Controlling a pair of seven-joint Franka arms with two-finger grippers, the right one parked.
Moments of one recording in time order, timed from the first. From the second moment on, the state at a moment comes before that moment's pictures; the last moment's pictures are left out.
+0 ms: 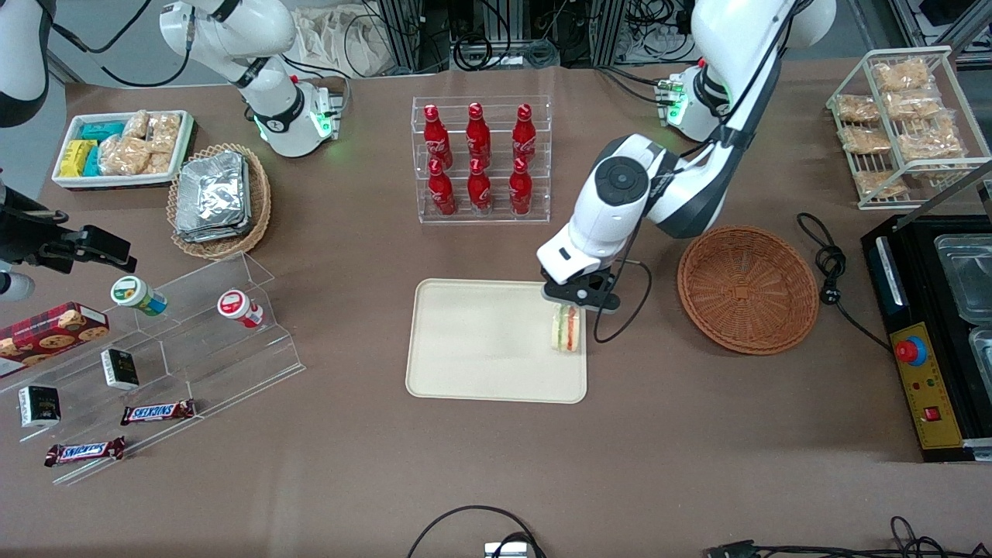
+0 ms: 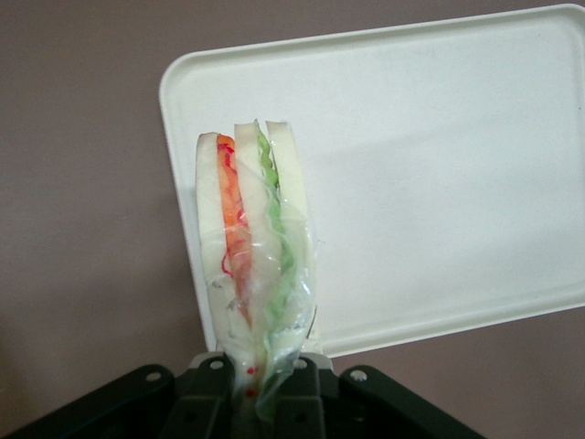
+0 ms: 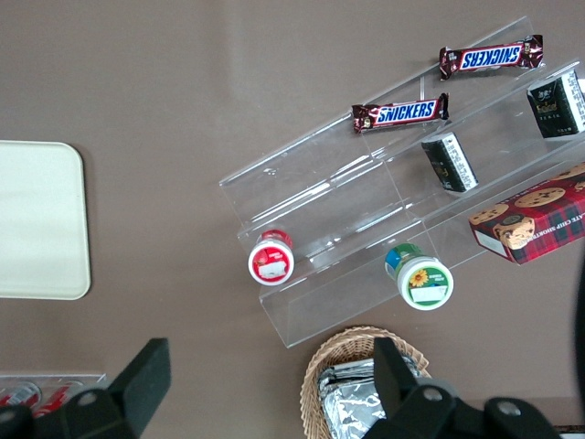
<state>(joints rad) -0.48 0.39 -0.18 -1.89 0.02 2.38 -0.45</state>
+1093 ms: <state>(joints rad) -0.53 0.58 -0.18 -1.79 0.13 2.38 -0.53</state>
